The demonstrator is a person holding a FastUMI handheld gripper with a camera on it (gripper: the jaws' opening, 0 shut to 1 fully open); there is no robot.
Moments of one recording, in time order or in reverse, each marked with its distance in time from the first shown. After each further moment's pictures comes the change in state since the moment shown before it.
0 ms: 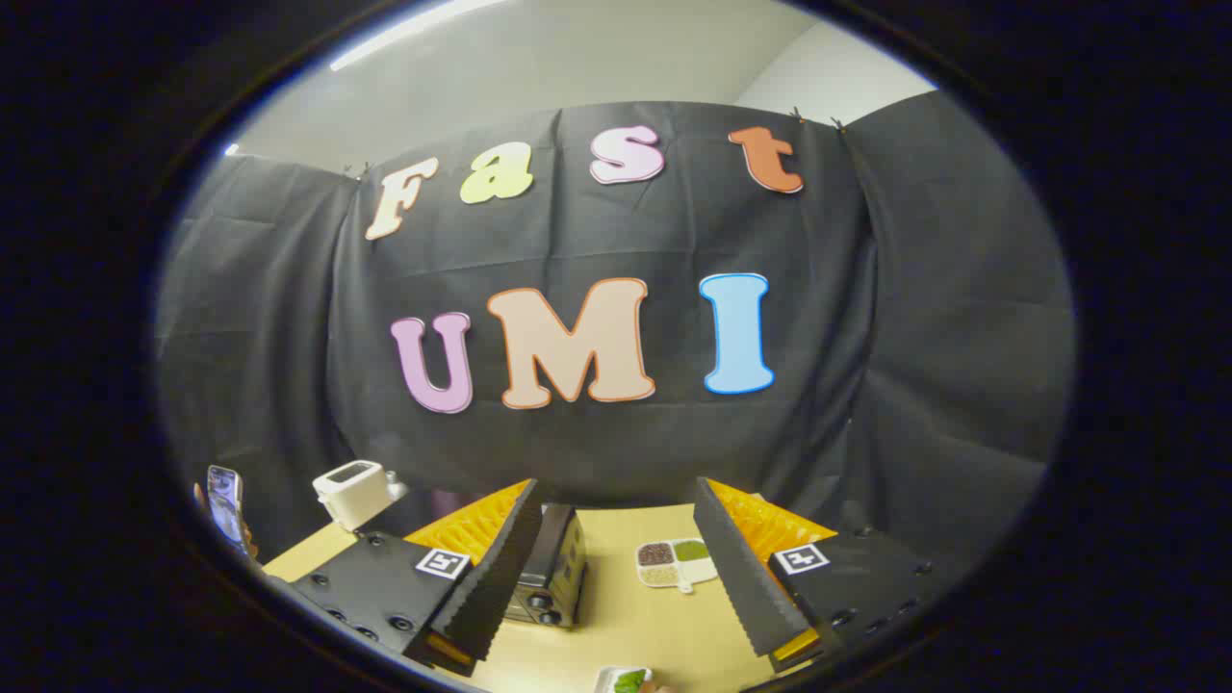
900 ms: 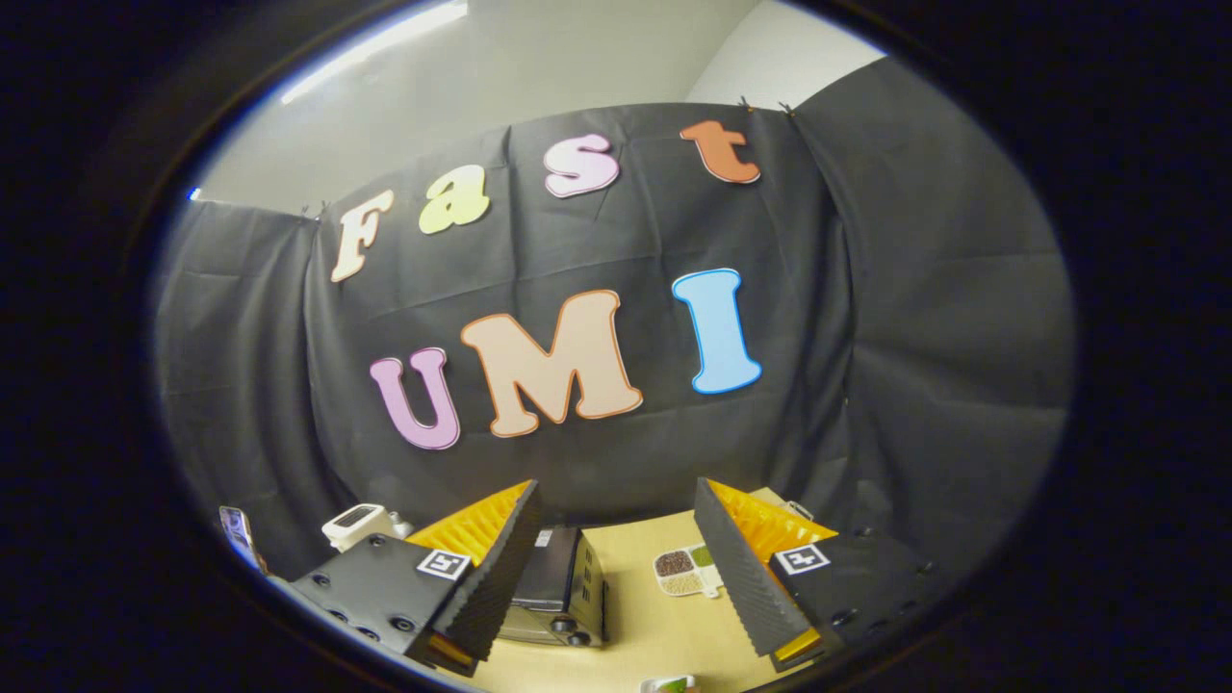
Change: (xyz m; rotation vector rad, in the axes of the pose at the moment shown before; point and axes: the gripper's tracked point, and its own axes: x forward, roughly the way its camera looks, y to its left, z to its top) arm 0.013 0.000 -0.005 0.115 -0.024 -0.080
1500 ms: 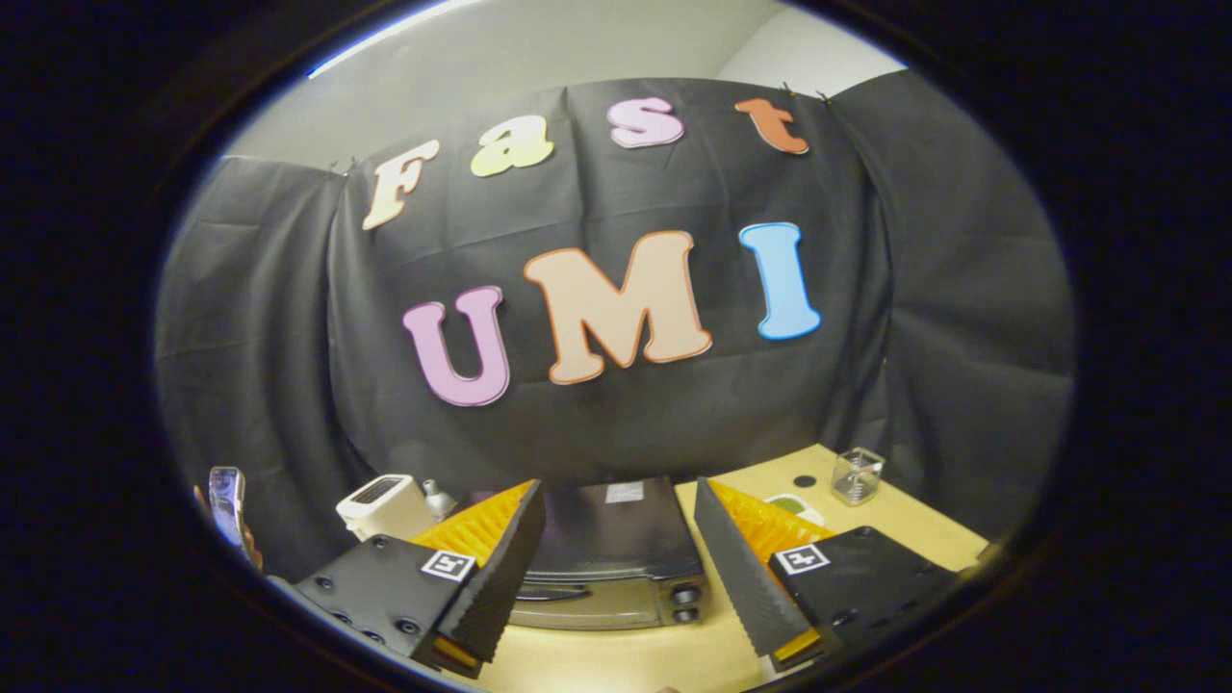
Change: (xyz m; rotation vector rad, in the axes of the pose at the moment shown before) arm 0.011 0.159 -0.120 -0.017 0.076 0.033
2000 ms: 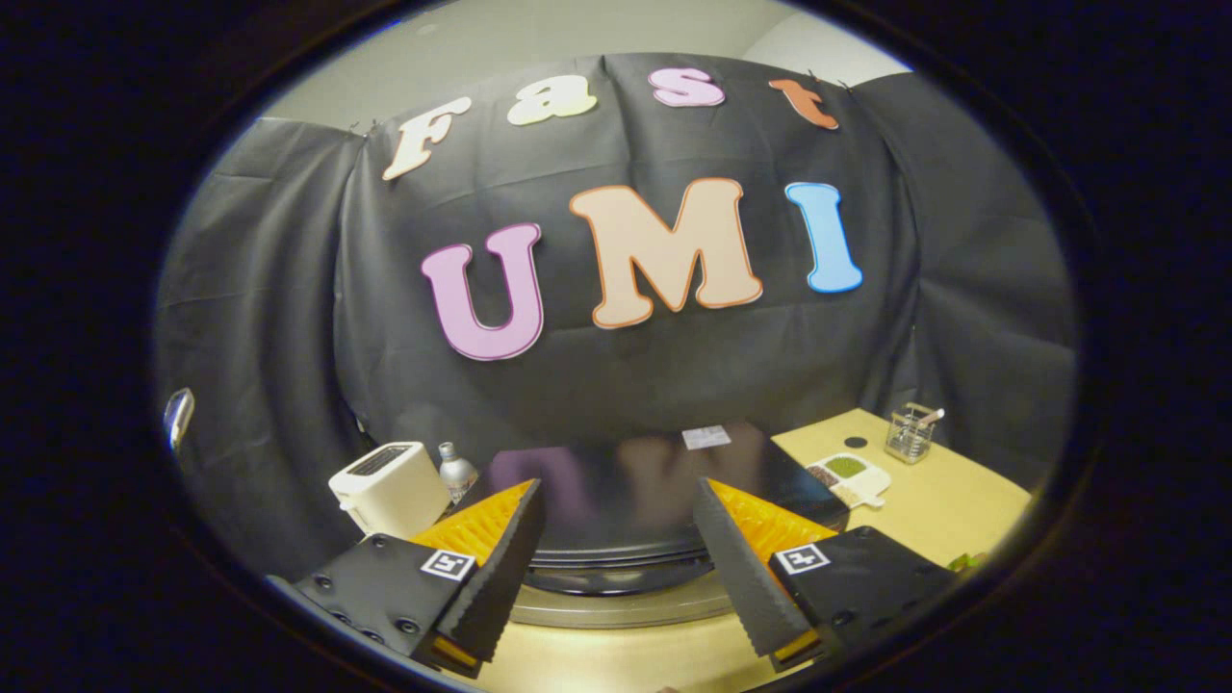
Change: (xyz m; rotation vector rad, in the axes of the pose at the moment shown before) arm 0.050 0.075 -0.099 -0.016 0.050 -0.012
